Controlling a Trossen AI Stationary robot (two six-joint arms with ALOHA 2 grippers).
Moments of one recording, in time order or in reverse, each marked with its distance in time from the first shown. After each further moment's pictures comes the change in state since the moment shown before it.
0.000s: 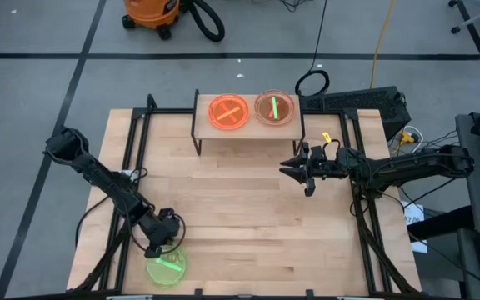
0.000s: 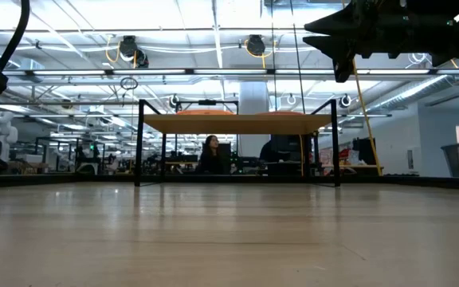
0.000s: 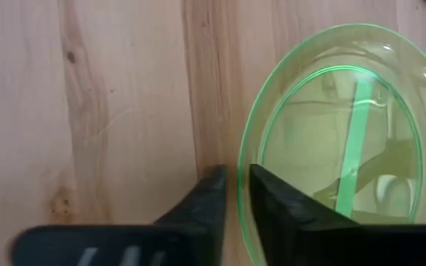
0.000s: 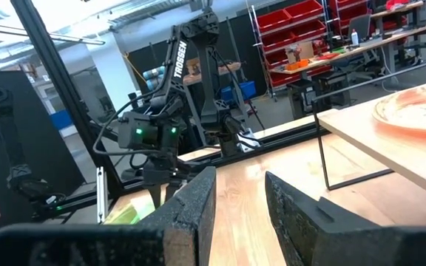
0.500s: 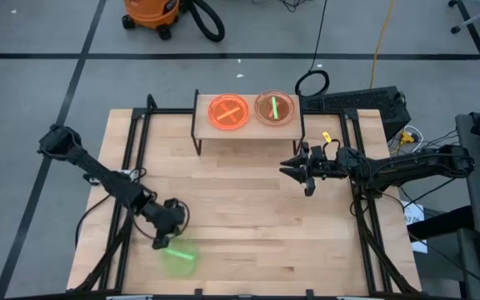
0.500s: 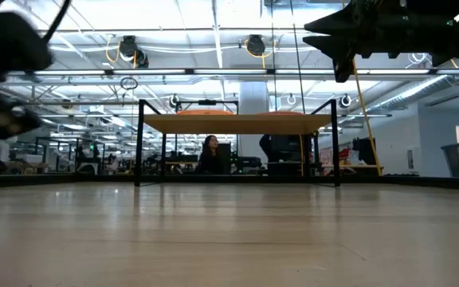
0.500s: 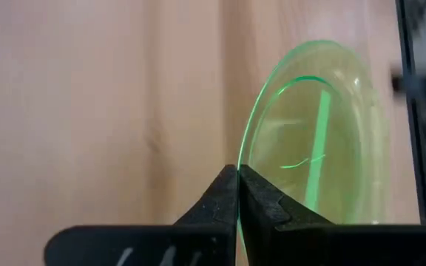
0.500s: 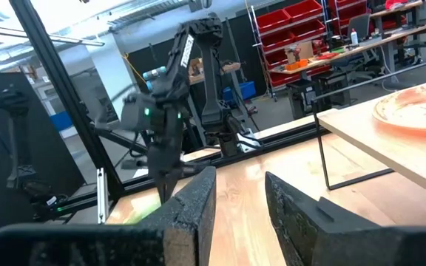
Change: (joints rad) left arm 0.164 -0.134 0.062 -0.109 -0.012 0.090; right arm 0.000 0.000 0.000 0.001 0.002 0.006
